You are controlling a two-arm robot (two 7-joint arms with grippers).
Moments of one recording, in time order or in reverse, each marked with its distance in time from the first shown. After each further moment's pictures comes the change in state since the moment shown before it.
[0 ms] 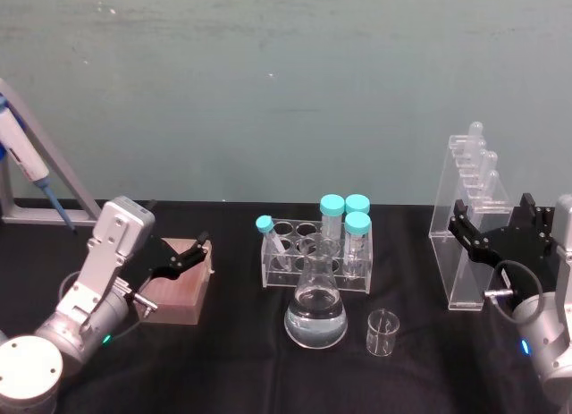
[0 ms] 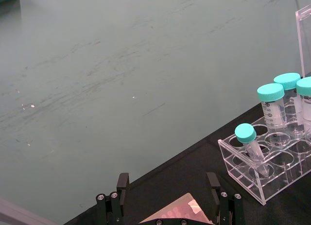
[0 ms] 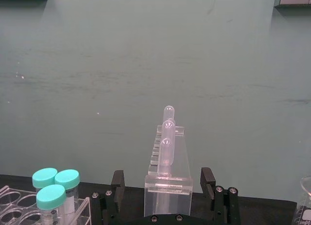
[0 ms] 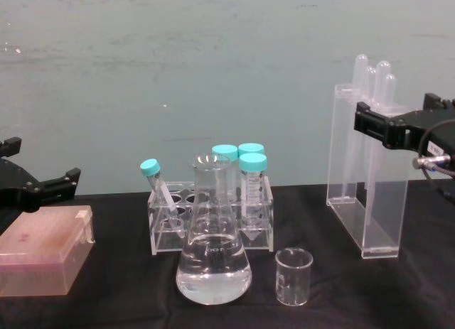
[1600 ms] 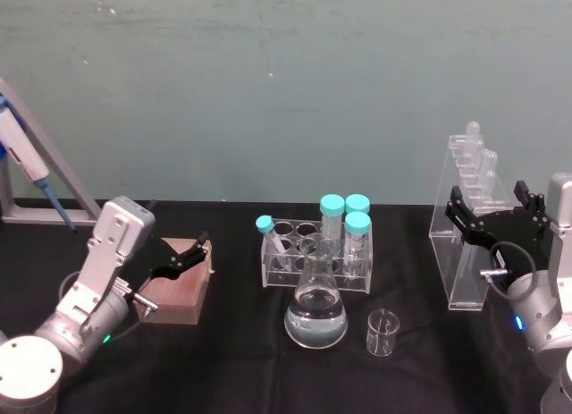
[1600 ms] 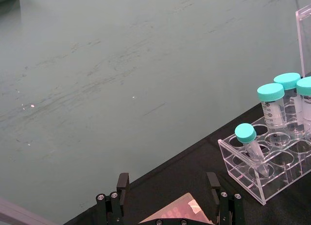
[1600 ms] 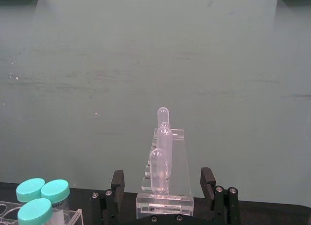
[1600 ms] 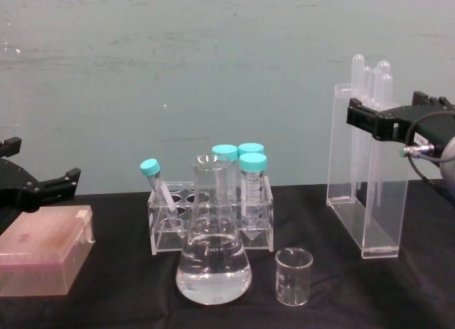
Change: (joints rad) left arm 0.000 0.000 0.000 0.000 0.000 0.000 0.000; right arm 0.080 -0.110 0.105 0.123 -0.068 0.002 0.107
